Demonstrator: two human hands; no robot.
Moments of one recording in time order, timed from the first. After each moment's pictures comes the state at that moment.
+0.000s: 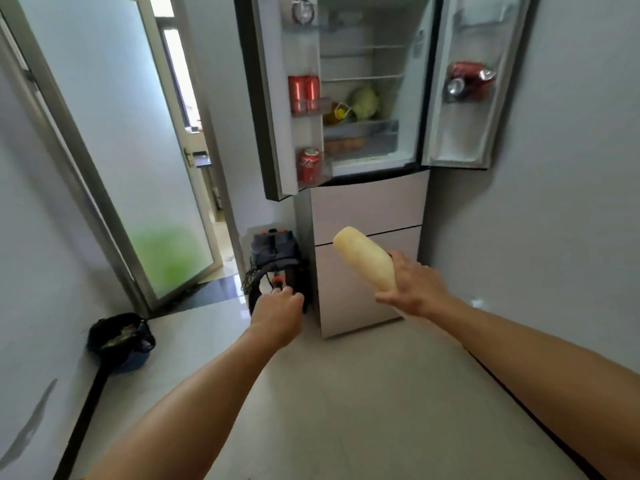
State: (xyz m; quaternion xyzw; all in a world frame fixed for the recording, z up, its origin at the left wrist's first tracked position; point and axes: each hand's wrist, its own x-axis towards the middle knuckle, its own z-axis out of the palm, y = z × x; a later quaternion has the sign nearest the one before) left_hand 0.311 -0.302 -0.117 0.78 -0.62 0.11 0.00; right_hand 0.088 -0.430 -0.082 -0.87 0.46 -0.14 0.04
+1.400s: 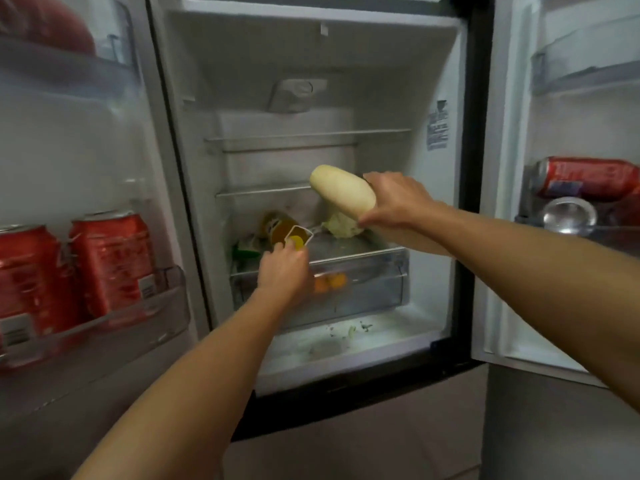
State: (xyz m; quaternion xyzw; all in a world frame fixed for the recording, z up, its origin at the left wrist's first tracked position) left_hand 0.506 -1.173 0.104 0.77 -0.57 0.26 0.09; right_hand 0.329 -1.279 0.201 -0.87 0.39 -0.28 -0.09
